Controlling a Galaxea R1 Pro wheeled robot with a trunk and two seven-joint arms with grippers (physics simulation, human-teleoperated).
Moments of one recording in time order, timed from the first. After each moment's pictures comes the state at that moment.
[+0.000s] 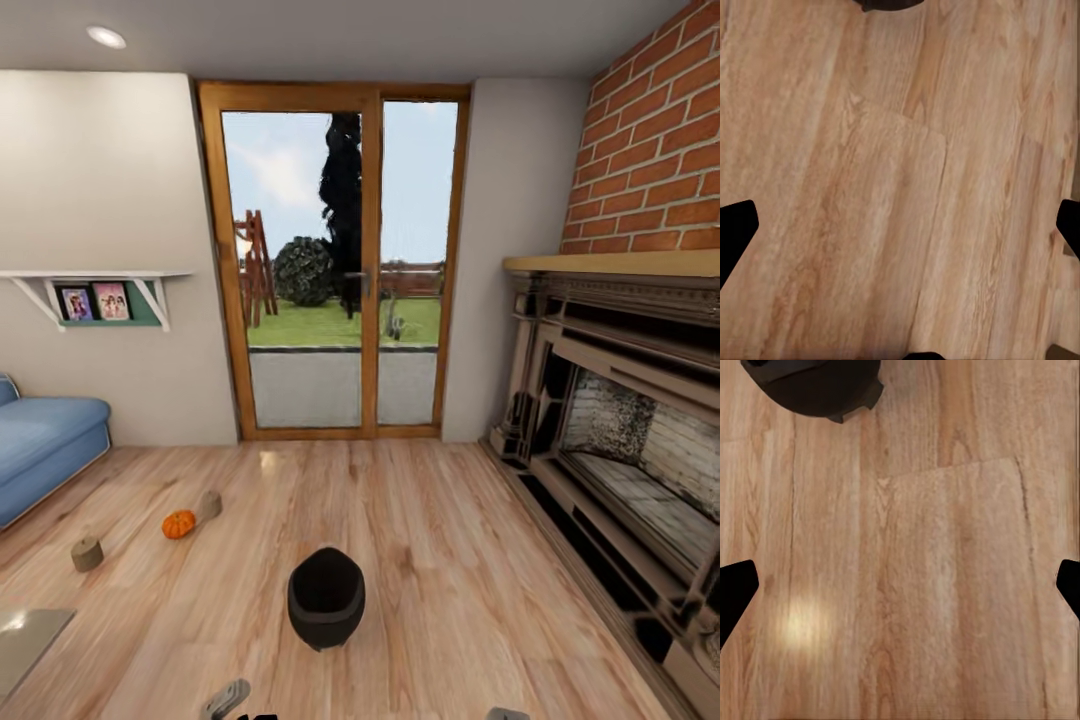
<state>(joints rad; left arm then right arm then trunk) -0.34 0.07 -0.04 -0.26 0.55 0.25 -0.37 -0.35 -0.05 0.24 -0.18 -0.44 -0.01 0.31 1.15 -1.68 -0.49</state>
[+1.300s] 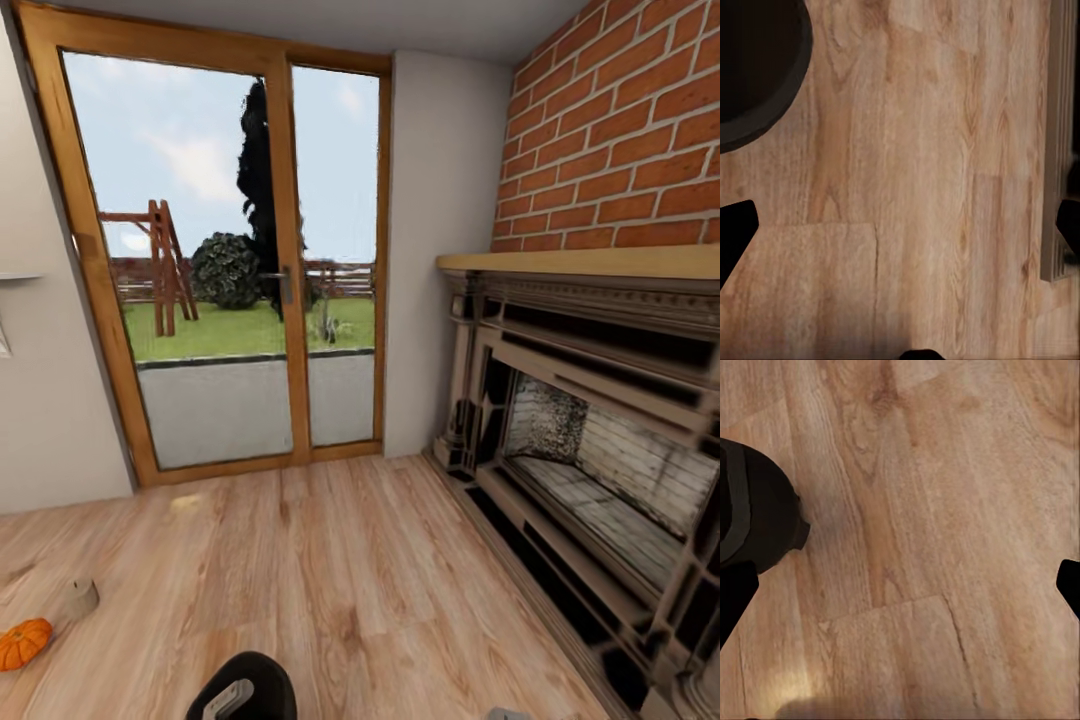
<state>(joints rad) -0.34 0.06 -0.04 -0.26 0.55 0.25 -0.37 -0.35 -0.05 0.24 -0.18 -0.44 -0.01 0.31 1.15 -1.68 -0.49</state>
